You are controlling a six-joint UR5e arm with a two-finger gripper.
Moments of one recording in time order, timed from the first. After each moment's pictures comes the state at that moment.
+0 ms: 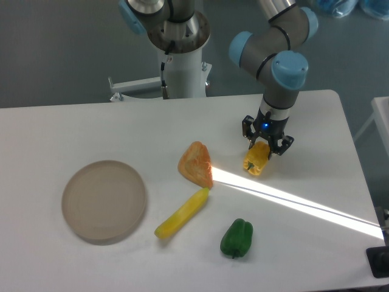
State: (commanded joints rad) arm 2.51 -1.90 -1.73 -0.93 1.43 1.26
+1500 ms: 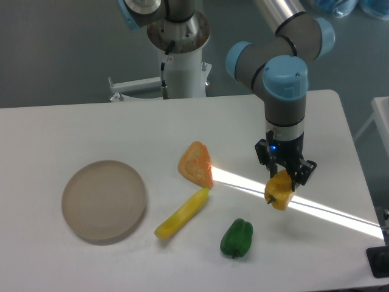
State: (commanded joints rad) arm 2.36 -2.03 -1.37 -0.98 1.58 1.25
